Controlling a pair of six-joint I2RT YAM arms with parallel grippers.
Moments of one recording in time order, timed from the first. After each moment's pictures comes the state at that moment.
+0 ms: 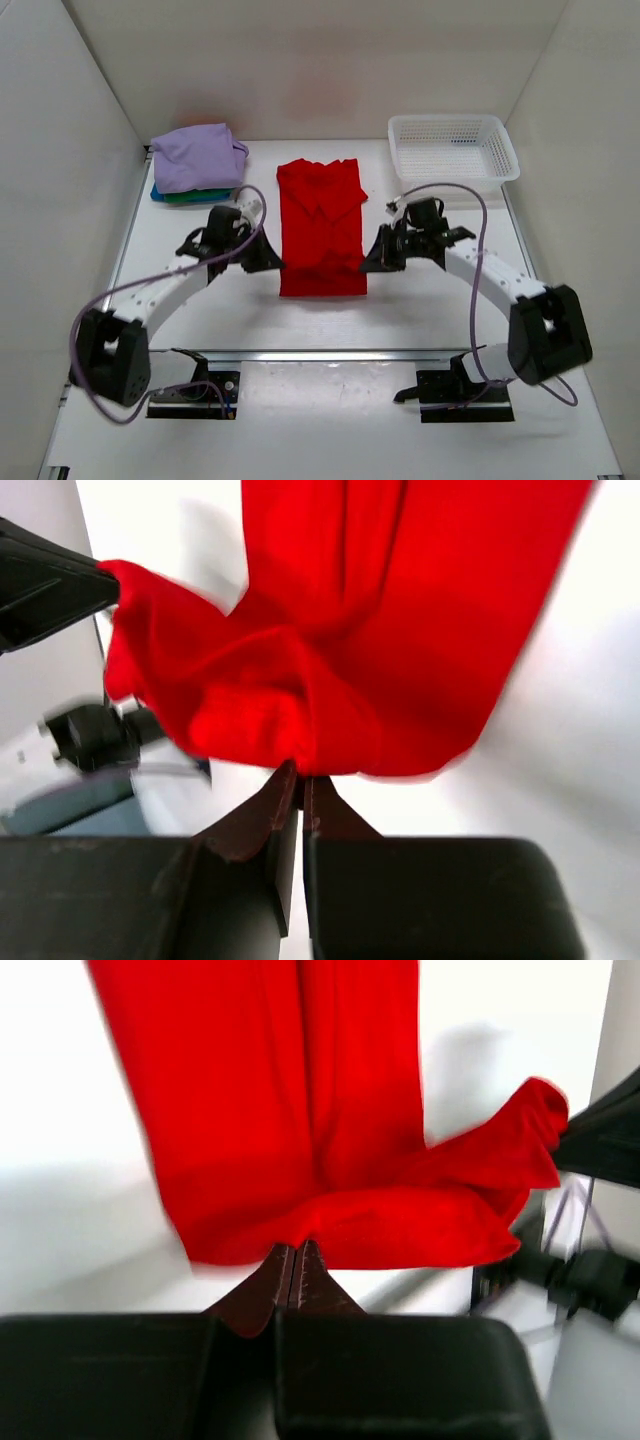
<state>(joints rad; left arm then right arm) -0.37 1.22 0.72 -0.30 0.45 -0.57 0.37 1.33 0.82 -0.38 -0.65 0.59</state>
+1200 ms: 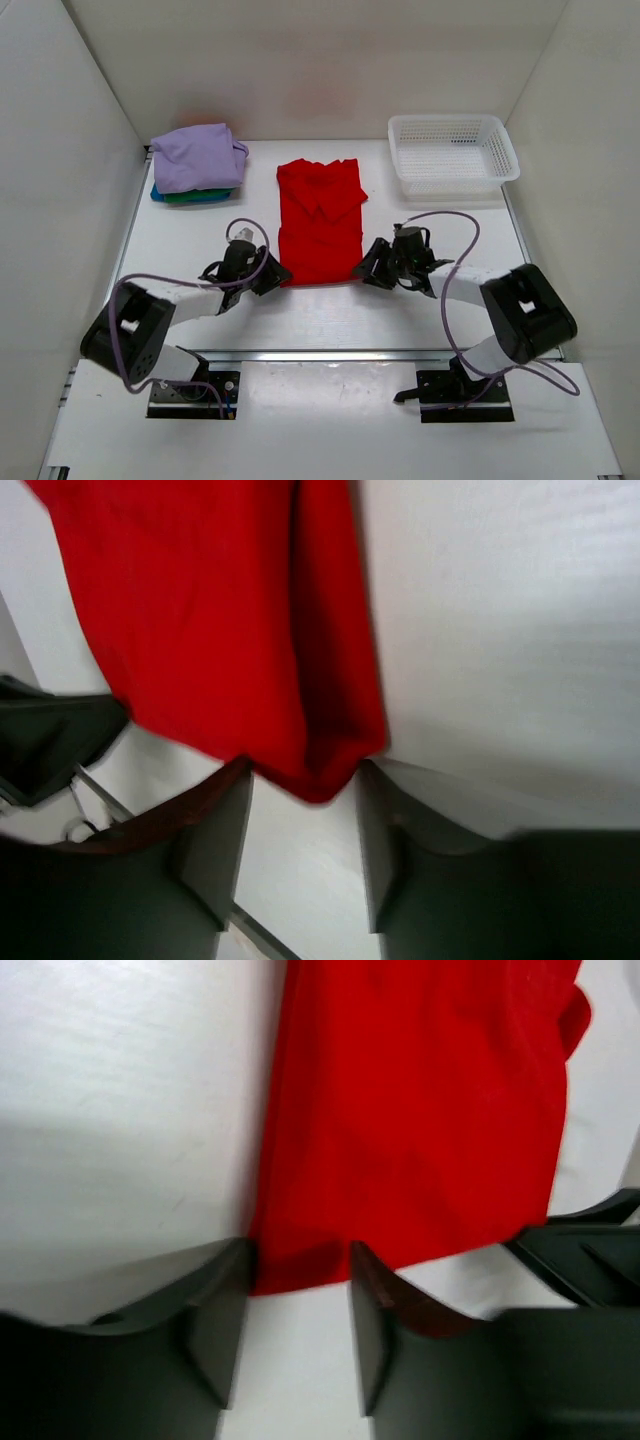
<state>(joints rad) -0.46 1.37 0.41 0.24 0.12 -0.95 0.44 1.47 0.54 0.17 -0.31 0.89</state>
